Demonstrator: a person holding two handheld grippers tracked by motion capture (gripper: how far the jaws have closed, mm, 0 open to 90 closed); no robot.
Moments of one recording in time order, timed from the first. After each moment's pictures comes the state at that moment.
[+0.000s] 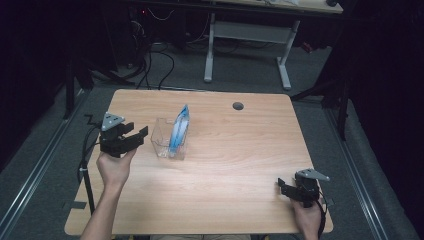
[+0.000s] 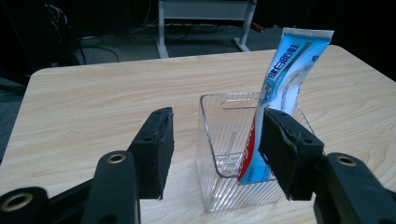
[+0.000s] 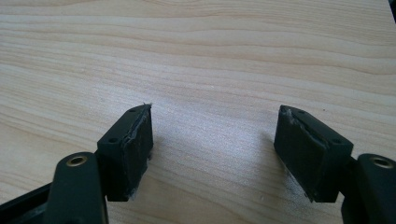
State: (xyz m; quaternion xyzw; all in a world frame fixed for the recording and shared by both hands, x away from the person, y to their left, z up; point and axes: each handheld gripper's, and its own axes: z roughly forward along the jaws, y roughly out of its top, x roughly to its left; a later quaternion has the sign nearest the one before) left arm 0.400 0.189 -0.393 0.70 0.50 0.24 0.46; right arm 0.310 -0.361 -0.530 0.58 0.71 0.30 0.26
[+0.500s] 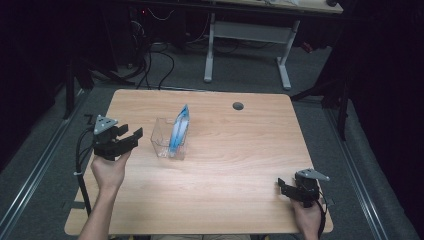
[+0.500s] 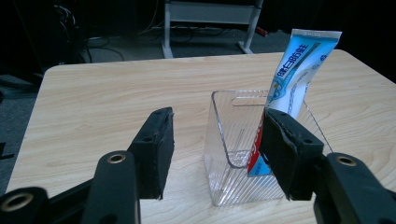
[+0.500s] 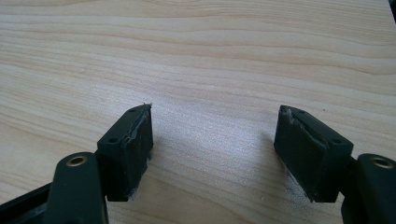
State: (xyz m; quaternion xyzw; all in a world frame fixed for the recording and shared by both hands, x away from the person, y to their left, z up) left arm 0.392 0.201 -0.394 0.69 0.50 0.24 0.46; right arm 0.310 -0.361 -0.530 0.58 0.71 0.30 0.26
